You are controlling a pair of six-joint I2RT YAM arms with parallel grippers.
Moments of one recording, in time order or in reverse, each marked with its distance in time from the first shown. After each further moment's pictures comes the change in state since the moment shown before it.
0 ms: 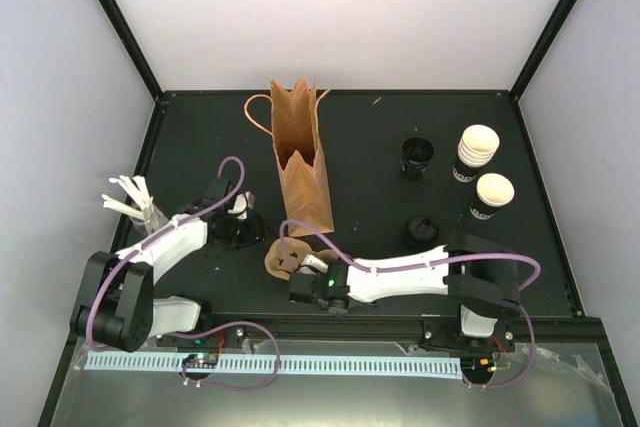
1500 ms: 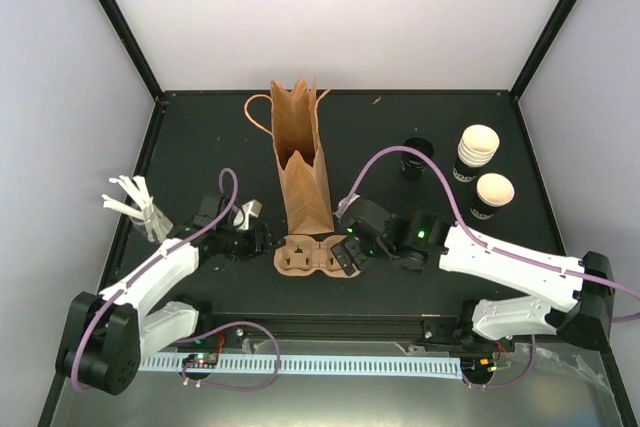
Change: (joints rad) left arm -0.026 -0.224 -0.125 0.067 0.266 -0.038; right arm -0.301 -0.536 -0.035 -0.024 -0.240 0.032
